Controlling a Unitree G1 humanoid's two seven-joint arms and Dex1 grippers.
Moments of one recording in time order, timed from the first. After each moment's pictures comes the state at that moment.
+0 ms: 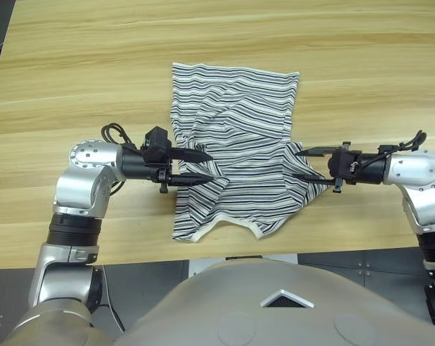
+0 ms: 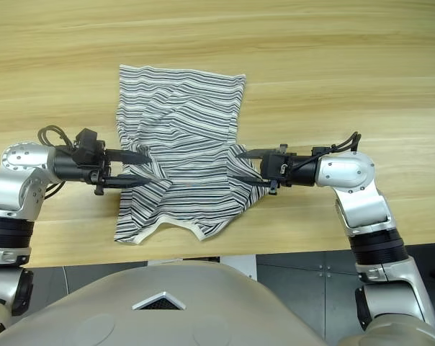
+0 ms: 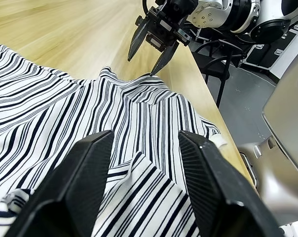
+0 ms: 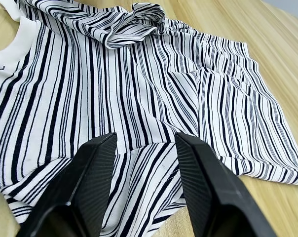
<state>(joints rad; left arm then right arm) -0.08 0.66 -0.11 0.02 -0.47 0.29 -1.42 -0.01 -0.73 0.21 -0.07 0.14 -0.16 1.11</state>
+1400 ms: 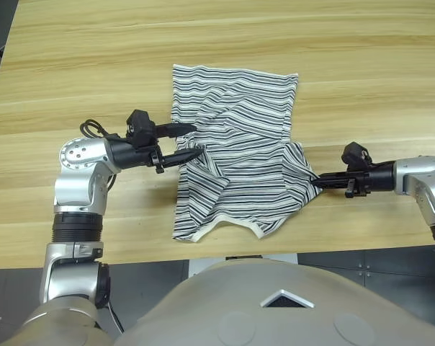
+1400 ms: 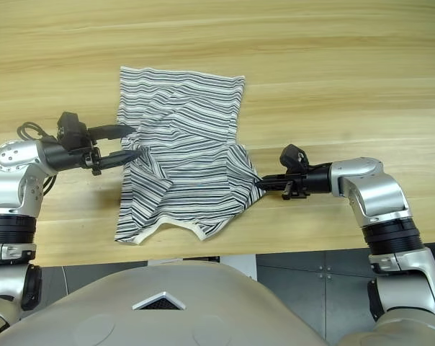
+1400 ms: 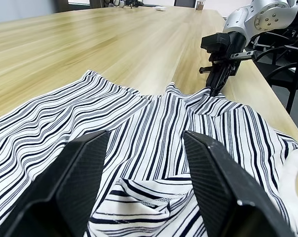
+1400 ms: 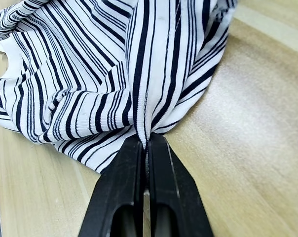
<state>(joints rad) -0.09 0.59 -0.01 0.15 -0.42 0.12 -1.28 -0.08 -0.81 0.26 0.04 0.37 0.62 1.18</state>
